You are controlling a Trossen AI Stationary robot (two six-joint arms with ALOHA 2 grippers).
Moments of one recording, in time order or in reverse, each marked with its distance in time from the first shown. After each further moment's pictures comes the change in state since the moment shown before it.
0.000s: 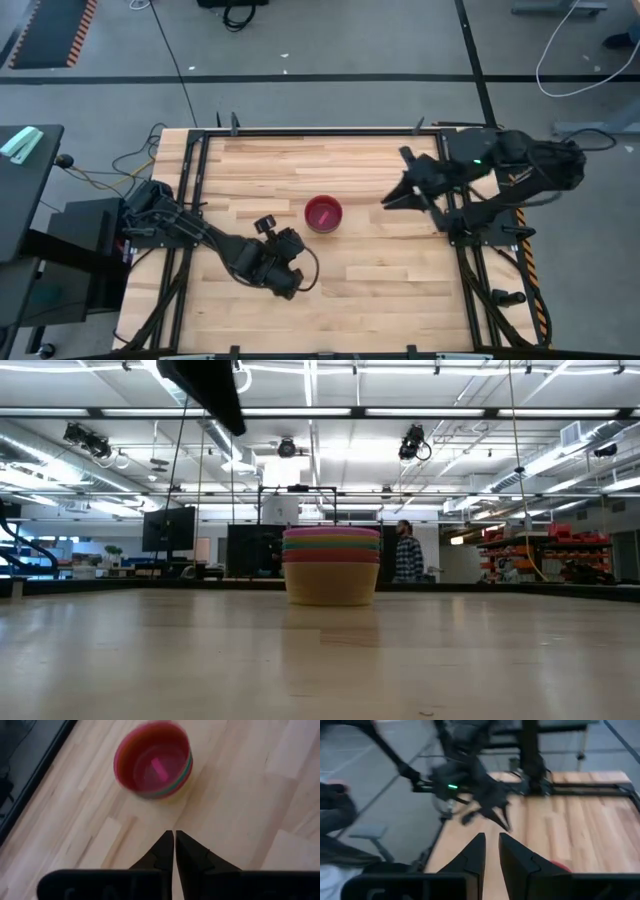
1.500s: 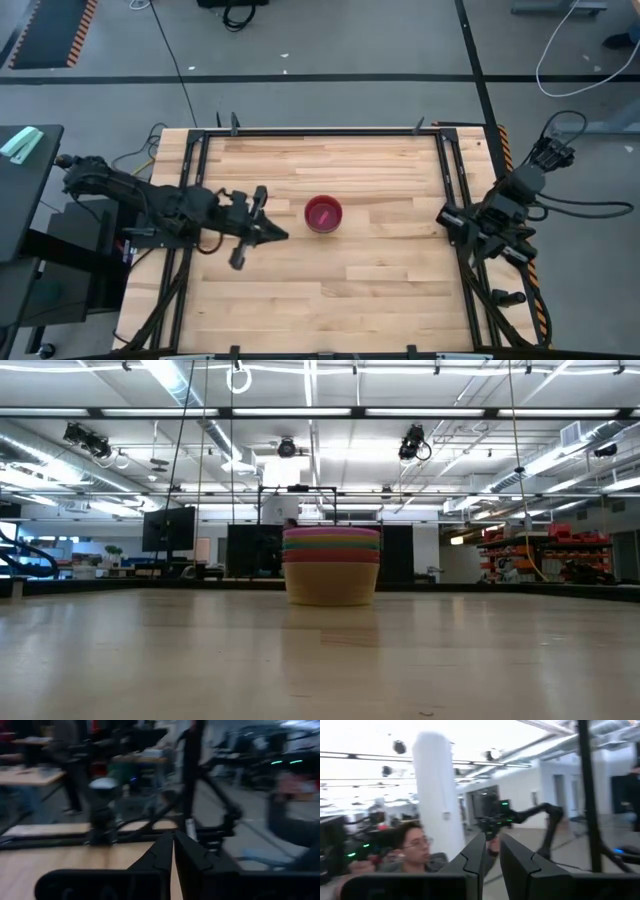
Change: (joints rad) left arm 0.179 -0.728 -0.634 1.290 0.586 0.772; right arm 0.483 -0.550 -0.847 1.028 -0.124 0.088
